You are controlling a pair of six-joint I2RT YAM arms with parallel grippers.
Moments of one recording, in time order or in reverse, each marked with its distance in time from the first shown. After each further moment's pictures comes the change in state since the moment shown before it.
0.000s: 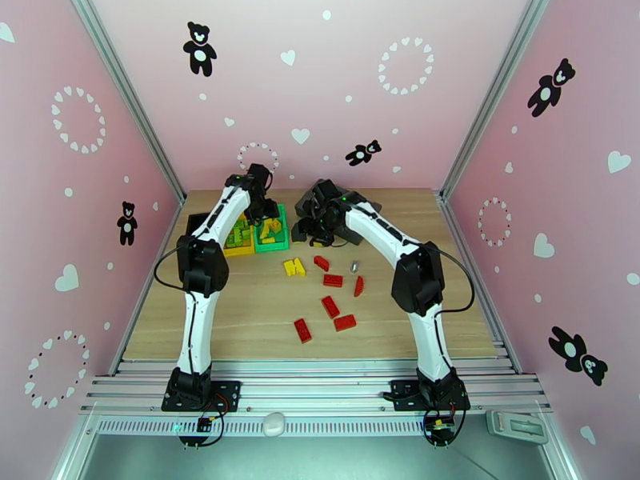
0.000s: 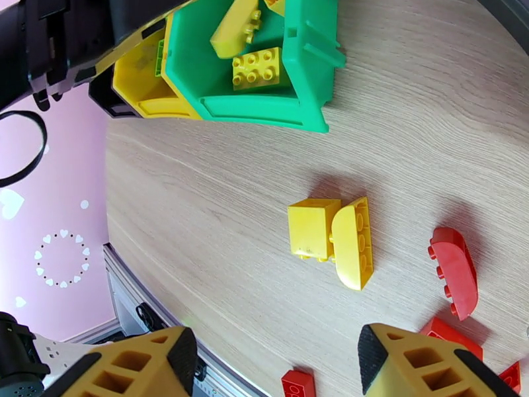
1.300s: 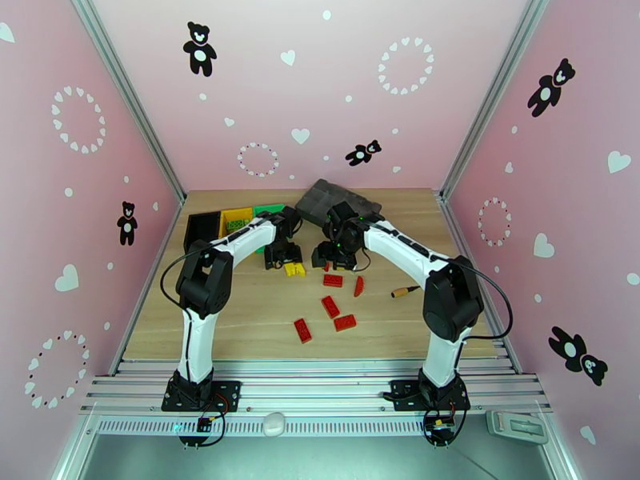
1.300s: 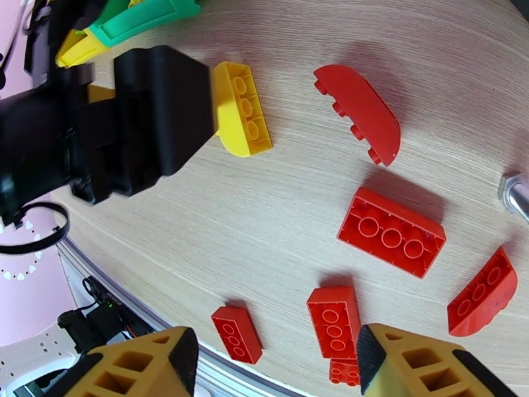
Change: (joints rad) left arm -0.243 -0.220 -0.623 0.177 0.008 -0.195; right arm 0.001 -0.315 -0.472 0.027 0.136 0.004
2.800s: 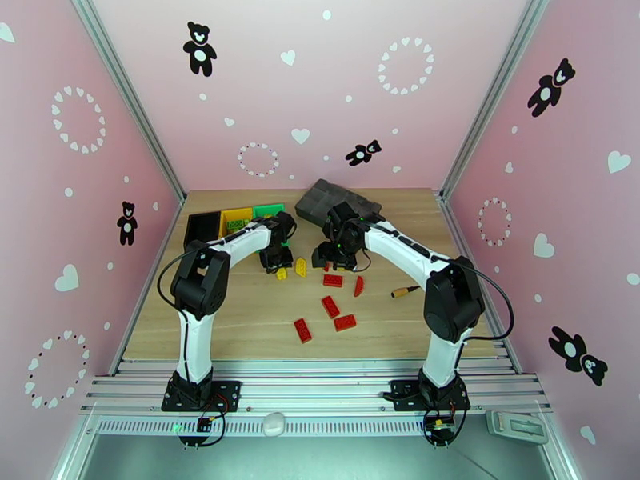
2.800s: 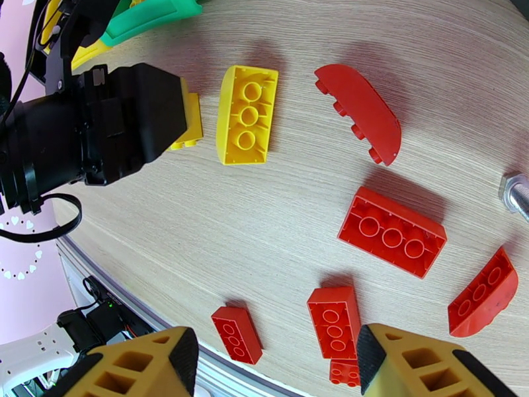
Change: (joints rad) left arm 0.031 -0.040 -0.129 0.079 -0.007 -0.047; right arm 0.000 0.000 -0.003 0.011 -0.006 0.000
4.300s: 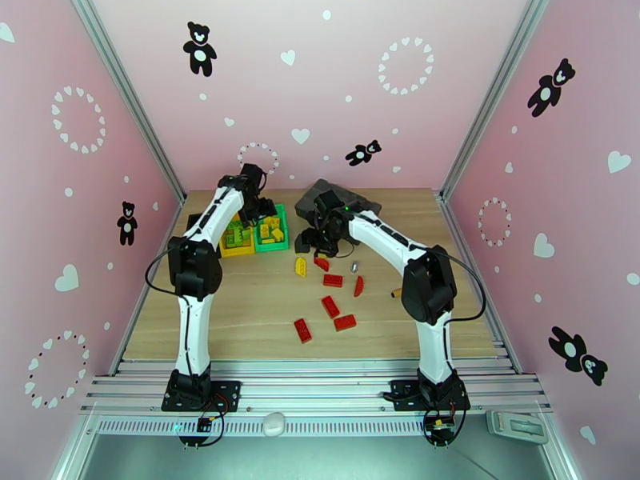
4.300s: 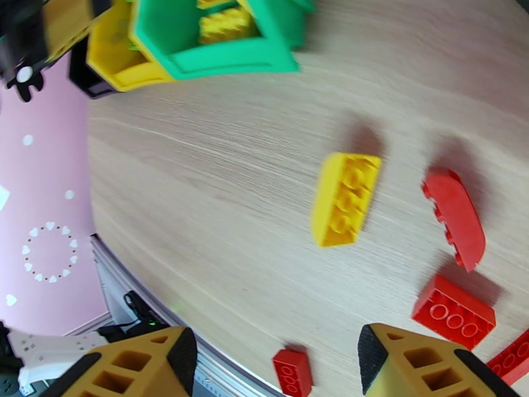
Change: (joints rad) left arm 0.212 0.126 0.561 -0.202 0.024 0.135; right arm 0.018 0.194 0.241 0.007 -0.085 0.029
